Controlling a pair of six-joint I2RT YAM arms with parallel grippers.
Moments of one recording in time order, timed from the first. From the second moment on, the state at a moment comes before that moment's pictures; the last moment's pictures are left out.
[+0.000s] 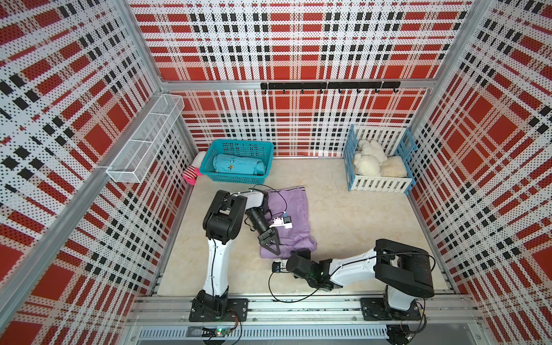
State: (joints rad) left arm -0.28 2.20 1.39 -1.47 0.83 1.25; right arm 1.29 1.76 0.71 0.18 0.56 -0.62
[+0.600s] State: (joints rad) left arm -0.01 1.68 1.10 -0.54 0.15 0.69; right arm 1.14 1.66 0.96 -0.37 0.15 -0.57
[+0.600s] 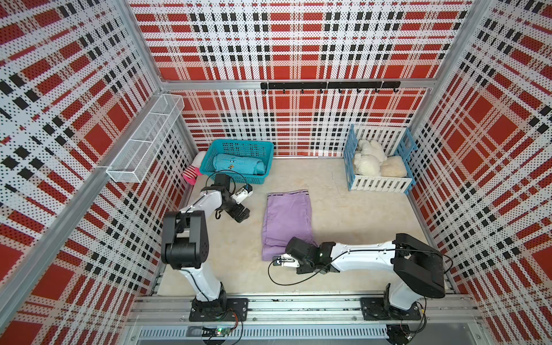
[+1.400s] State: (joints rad) left arm -0.58 0.49 0.45 -0.01 -0.52 0.76; right arm 0.67 2.44 2.13 -1.45 -0.74 -0.86
